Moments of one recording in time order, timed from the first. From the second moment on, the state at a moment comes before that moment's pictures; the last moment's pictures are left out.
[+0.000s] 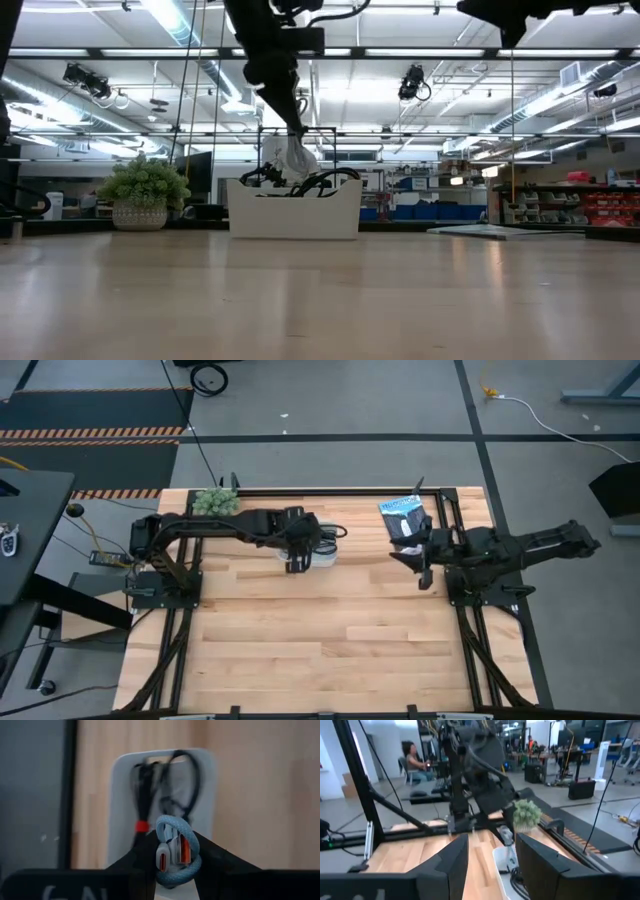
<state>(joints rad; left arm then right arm) 0.13 1.70 1.45 -0.80 -0.29 0.24 0.17 0.58 0.51 0.07 0.32 0.06</state>
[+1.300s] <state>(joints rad) 0.32 1.70 1.15 -0.39 -0.18 0.20 0.20 0.50 0.51 -0.14 0.35 0.14</state>
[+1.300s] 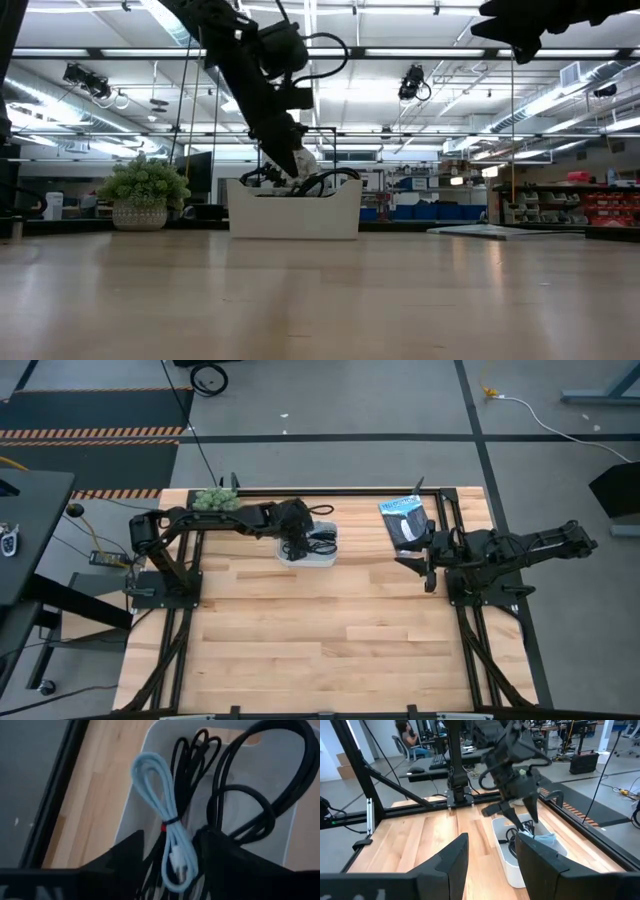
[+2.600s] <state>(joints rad) 0.23 1.29 1.20 -0.56 -0.10 0.17 0.20 0.46 0.45 -0.07 0.29 0.01</state>
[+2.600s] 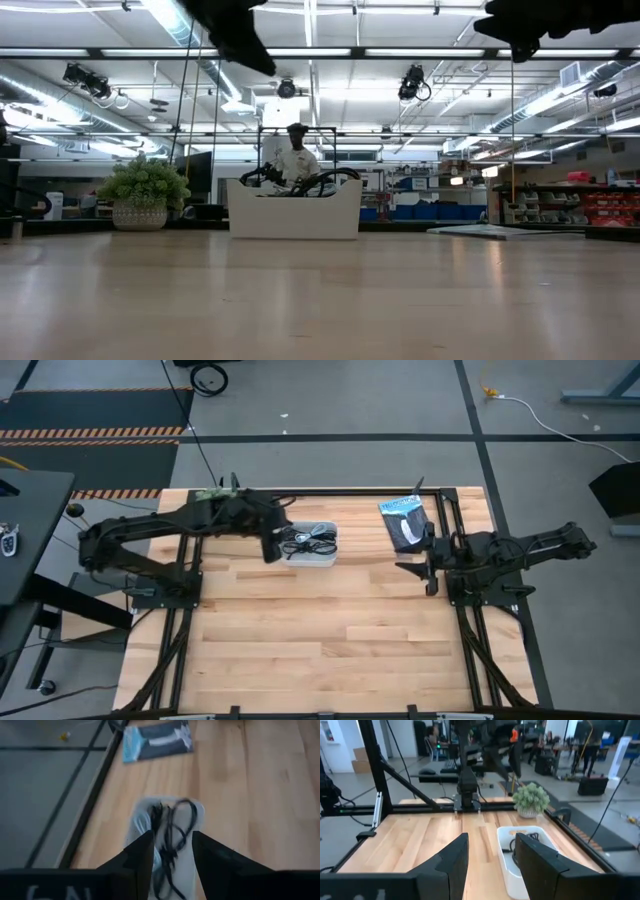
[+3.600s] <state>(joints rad) 0.21 0.53 0.39 -0.06 -0.14 -0.11 0.19 0.18 0.09 0.39 0.22 -0.11</state>
